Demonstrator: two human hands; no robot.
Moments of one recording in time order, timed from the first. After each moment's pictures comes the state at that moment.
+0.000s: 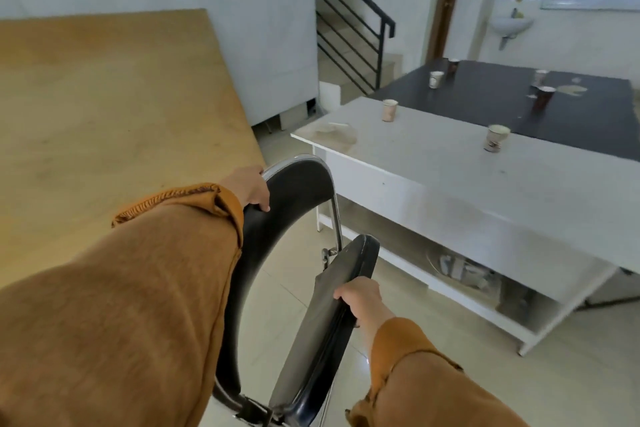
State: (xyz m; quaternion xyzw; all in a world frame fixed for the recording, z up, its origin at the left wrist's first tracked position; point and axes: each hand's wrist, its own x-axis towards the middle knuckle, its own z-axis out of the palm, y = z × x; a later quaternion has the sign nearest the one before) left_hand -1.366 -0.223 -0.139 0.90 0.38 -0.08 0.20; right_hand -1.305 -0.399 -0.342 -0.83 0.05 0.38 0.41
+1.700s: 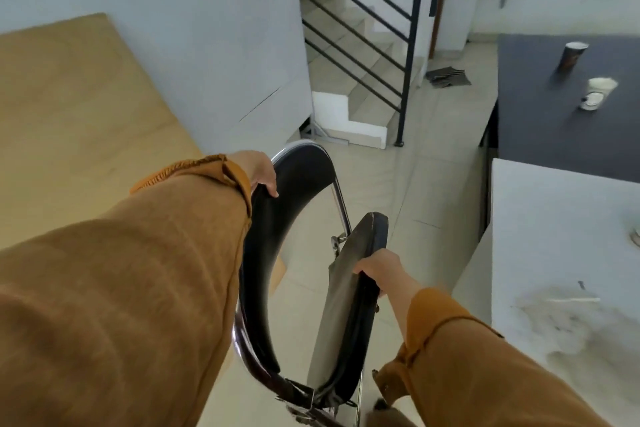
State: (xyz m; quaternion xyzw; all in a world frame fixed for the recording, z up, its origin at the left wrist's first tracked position) left_hand -0.644 0.702 -0.176 0.89 0.32 -0.19 0.25; right_hand -0.636 0.478 -0.363 -0.84 0.10 0.31 0.42
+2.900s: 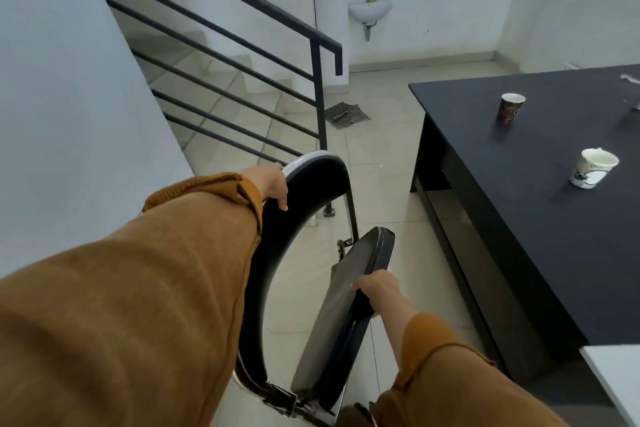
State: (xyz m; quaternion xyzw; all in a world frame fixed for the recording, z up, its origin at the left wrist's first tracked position) left_hand 0.031 0.753 -0.160 0.97 0.04 -0.21 0.15; right_hand -0.038 0.590 -0.372 -0.77 0.33 0.20 0.51
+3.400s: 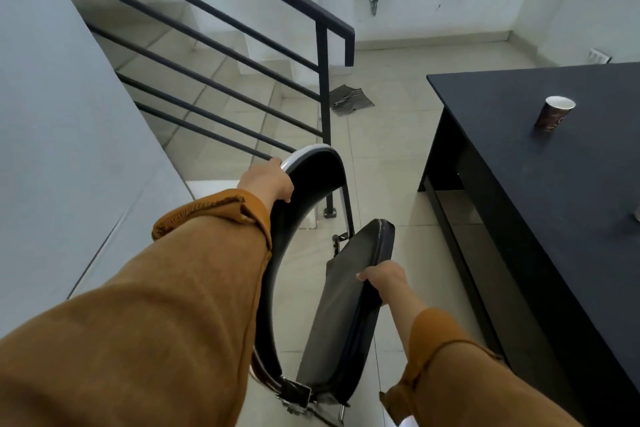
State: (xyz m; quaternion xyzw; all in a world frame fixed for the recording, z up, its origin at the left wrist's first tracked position) left_hand 0.201 0.766 -0.196 0.98 0.06 -0.13 0.13; right_hand 0.138 0.586 -0.386 -0.79 0.34 0.22 0.46
